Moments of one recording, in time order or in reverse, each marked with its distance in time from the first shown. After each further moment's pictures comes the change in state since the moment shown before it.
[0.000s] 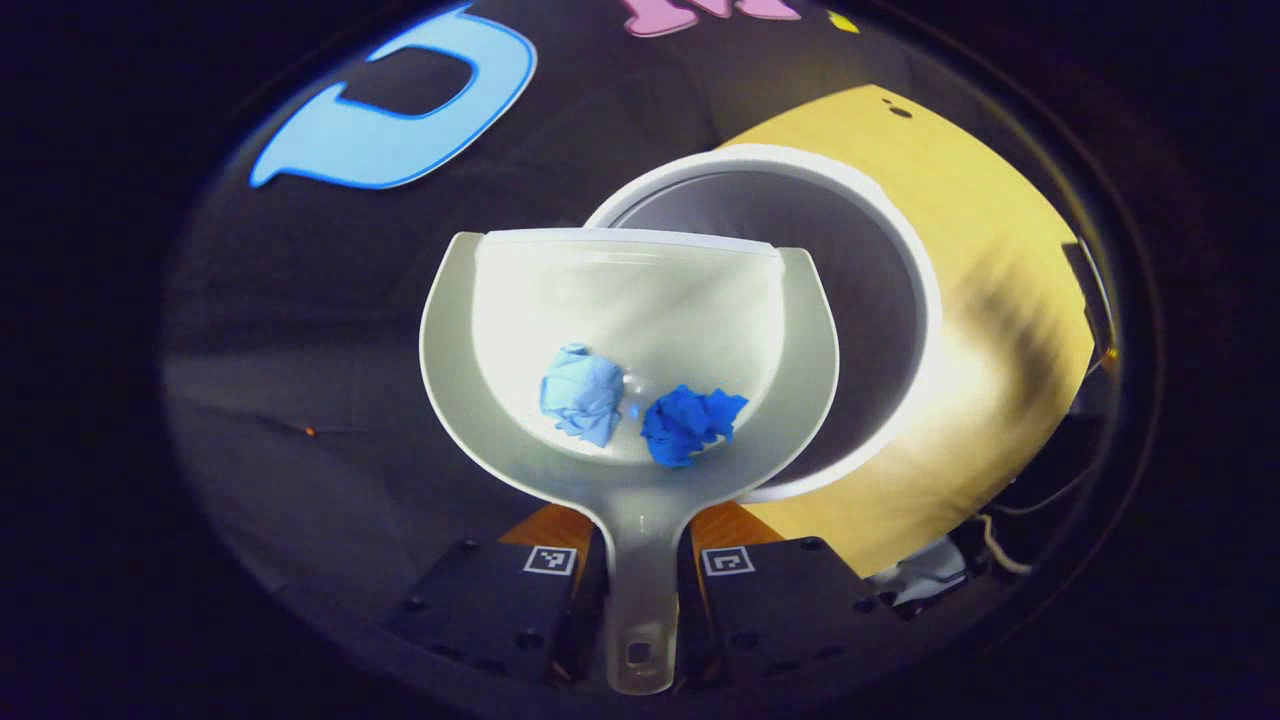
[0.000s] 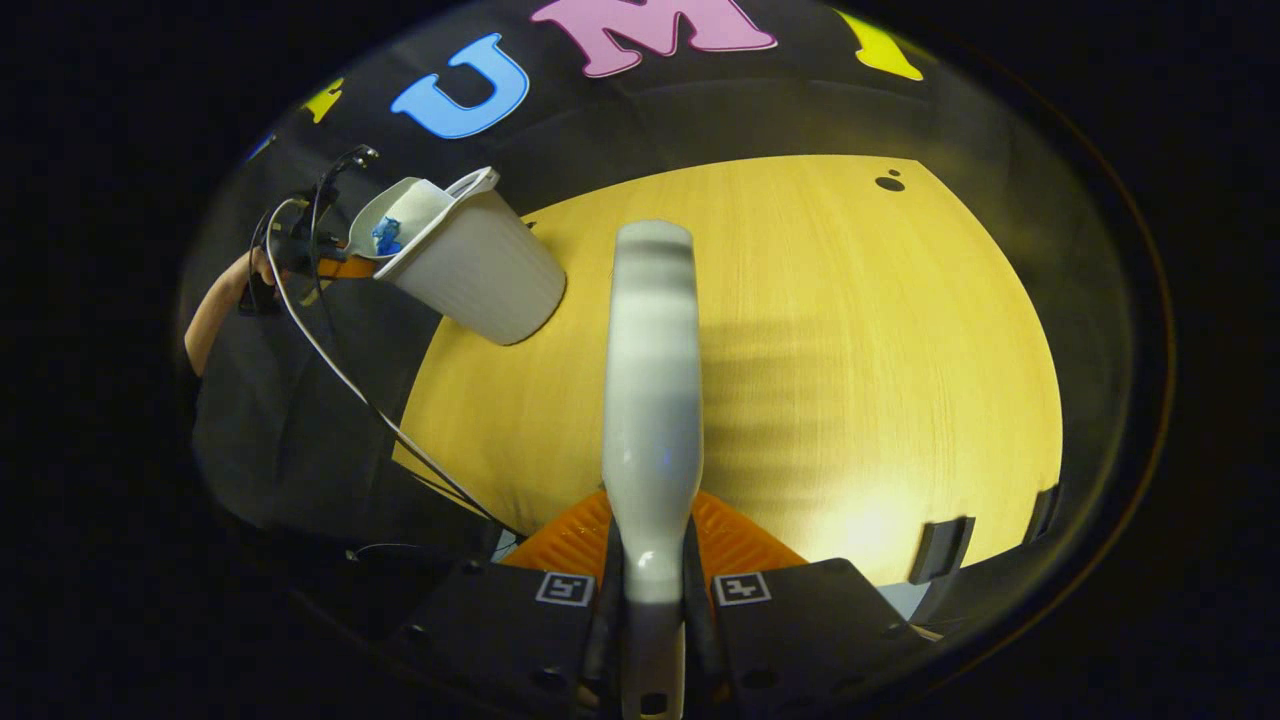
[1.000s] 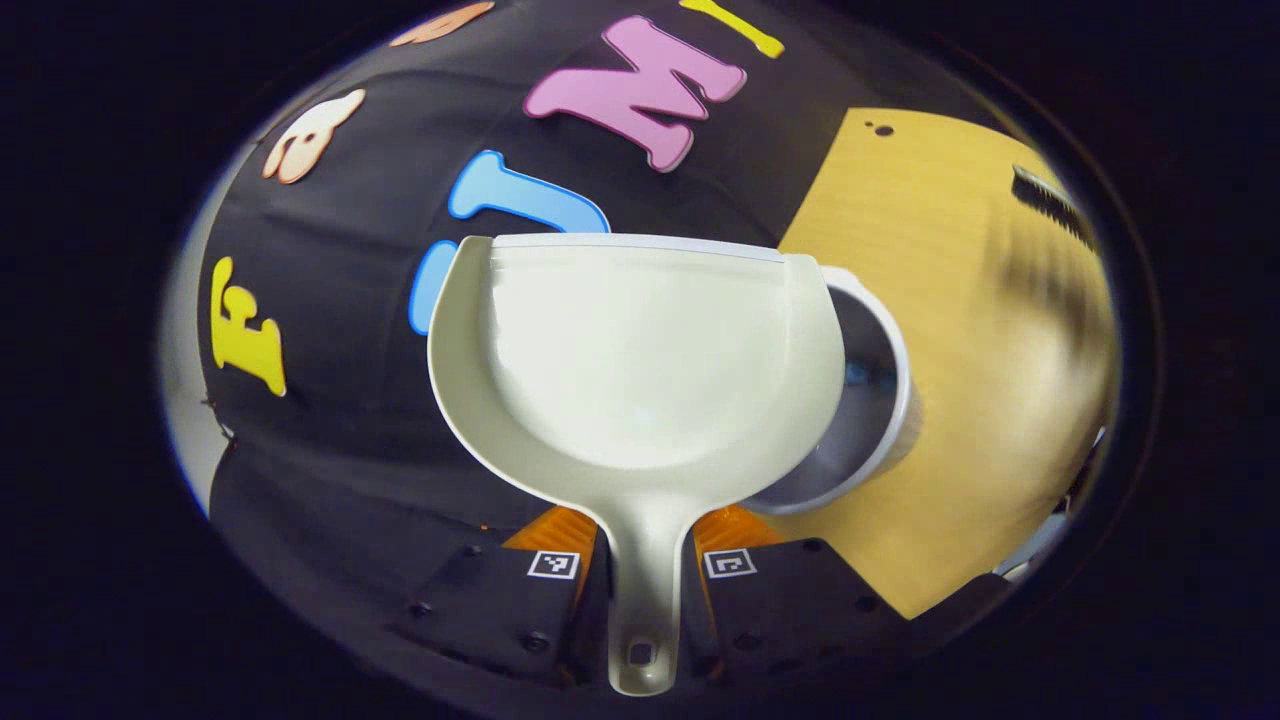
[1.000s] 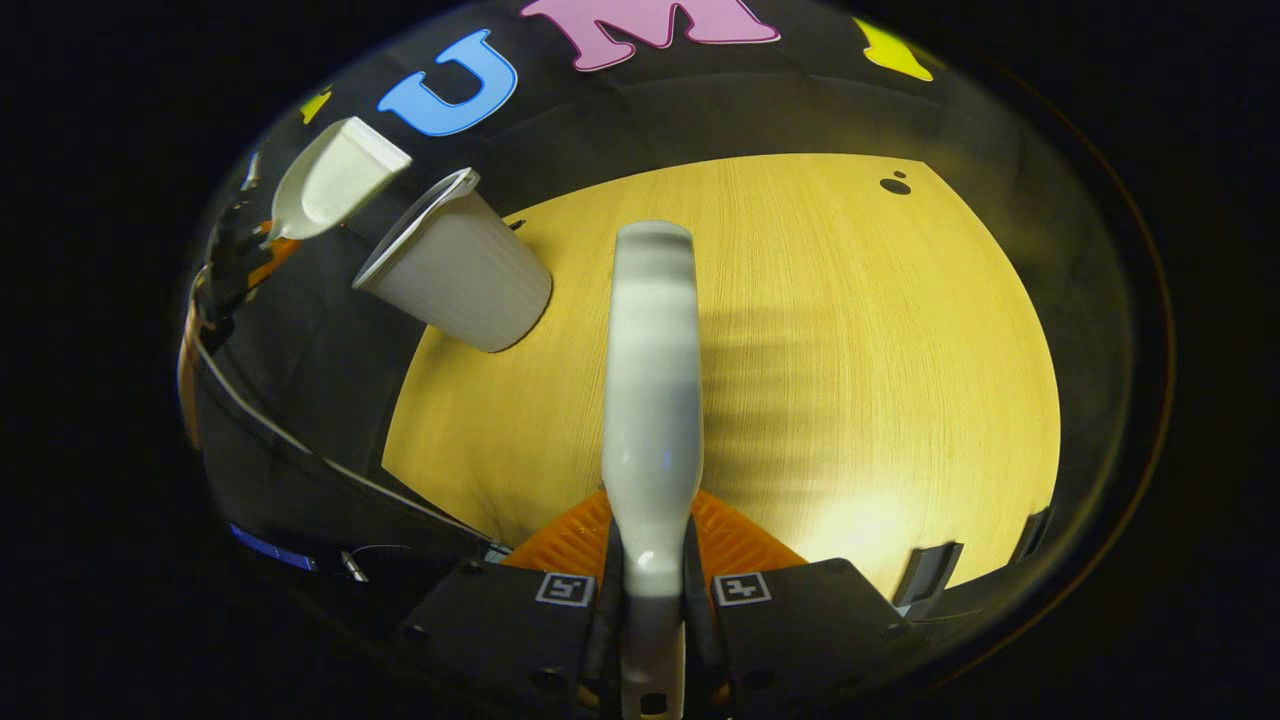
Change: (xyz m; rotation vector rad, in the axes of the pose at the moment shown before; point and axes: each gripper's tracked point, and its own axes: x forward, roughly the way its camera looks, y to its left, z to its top) left arm 0.003 -0.006 0.029 -0.055 -0.452 0.404; right arm 0.013 -0.013 0.014 -0.014 0.041 -0.015
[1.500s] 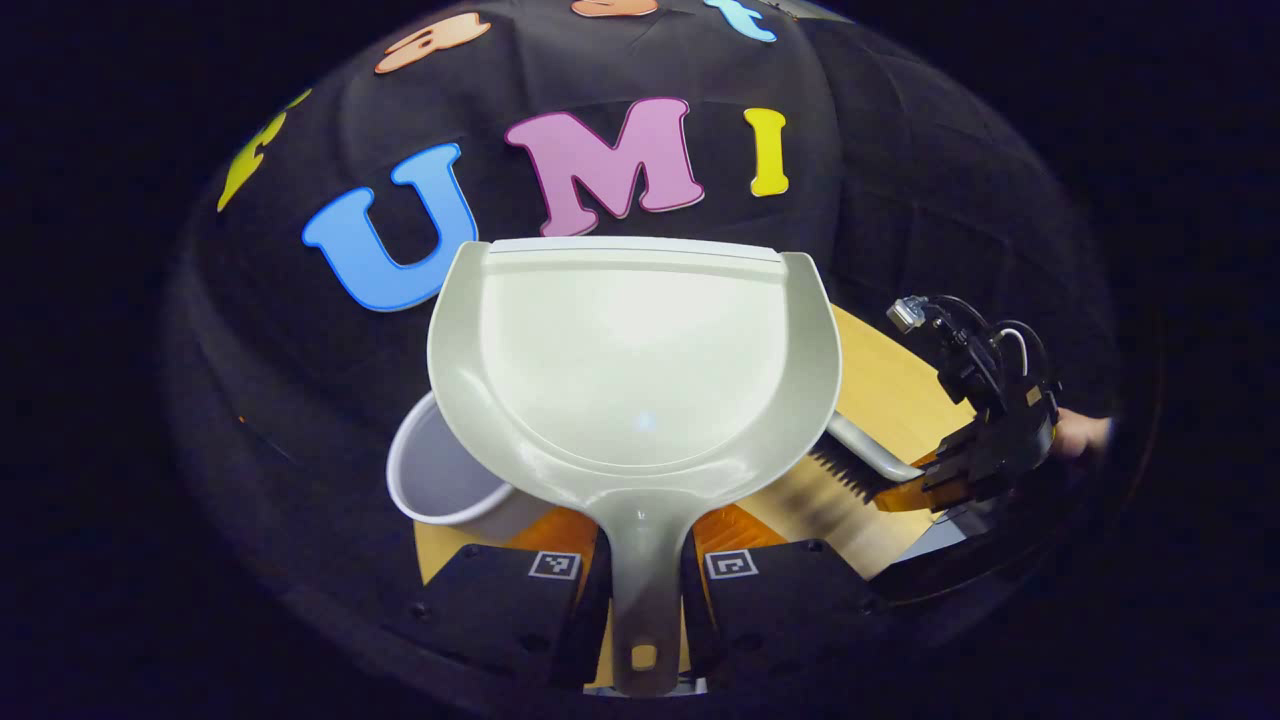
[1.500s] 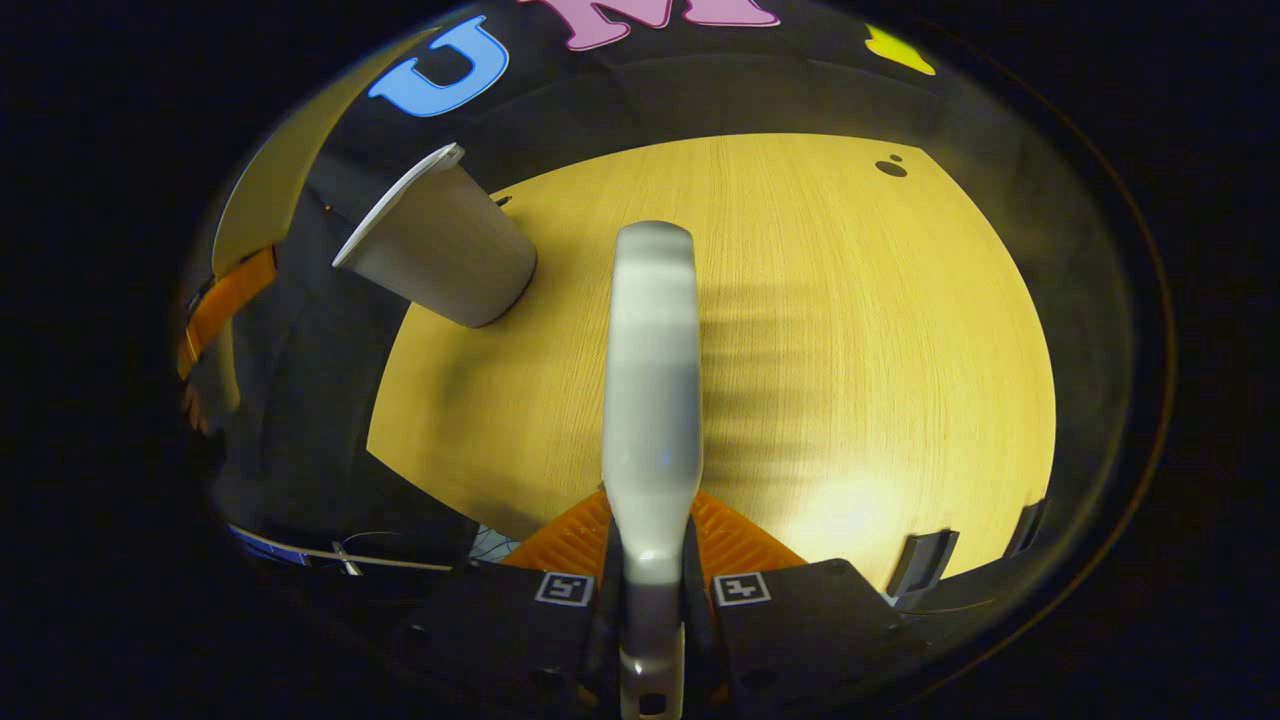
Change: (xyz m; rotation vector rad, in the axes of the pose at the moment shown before) left arm -0.046 -0.239 0.095 -0.499 -0.113 -0.634; right arm 0.000 -0.011 -0.020 0.026 0.075 -0.041
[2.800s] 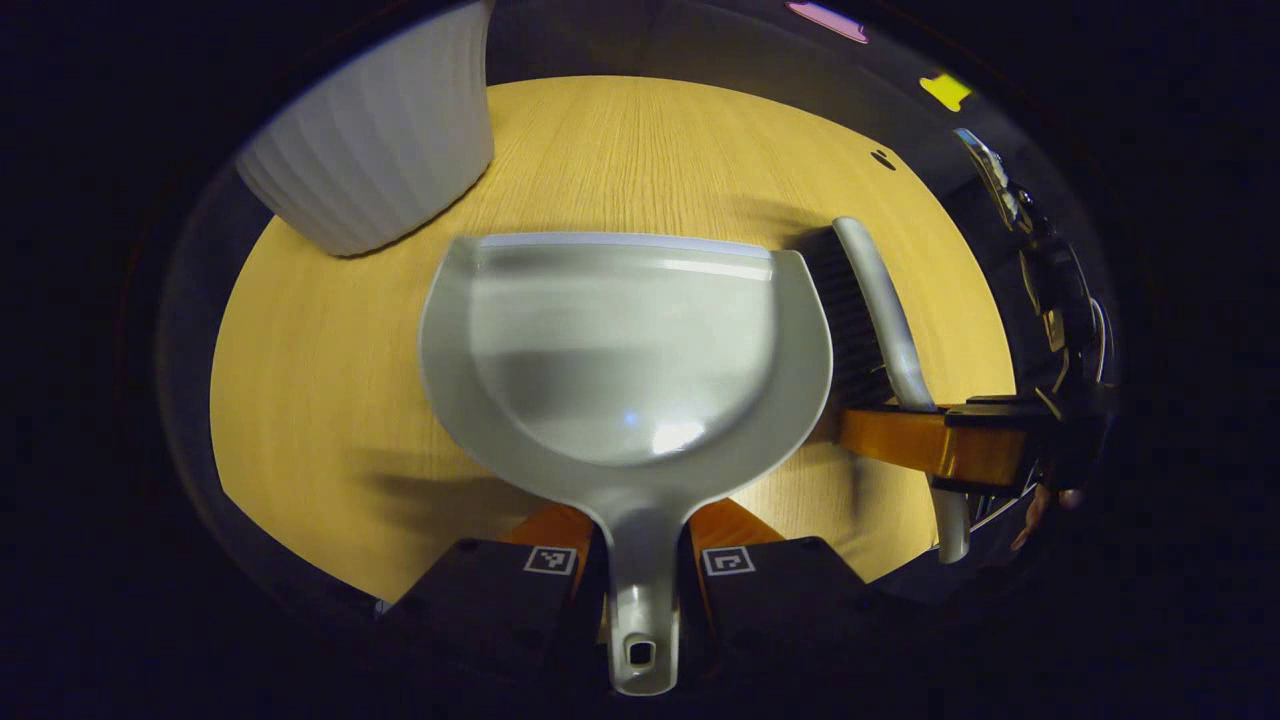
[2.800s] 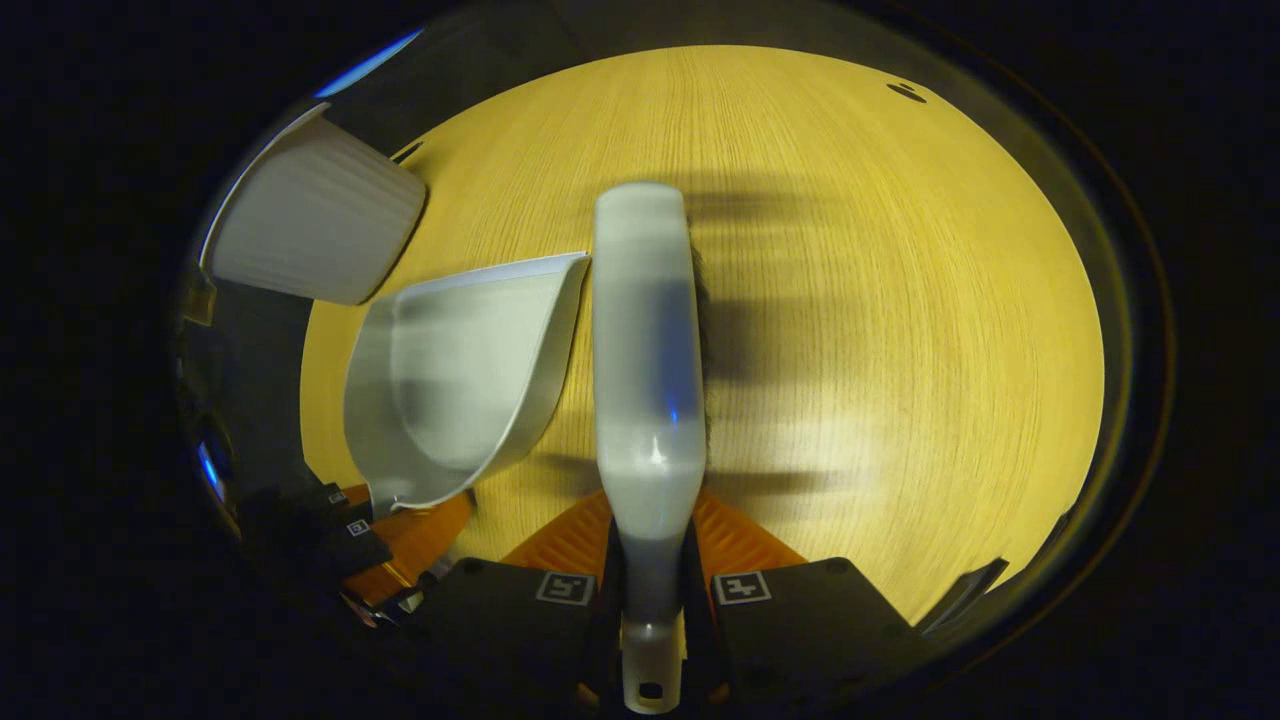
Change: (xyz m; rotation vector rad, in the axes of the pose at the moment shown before) left arm 0.106 -0.090 -0.151 -0.492 0.532 -0.069; right arm 0.100 -0.005 0.006 0.055 0.209 -0.106
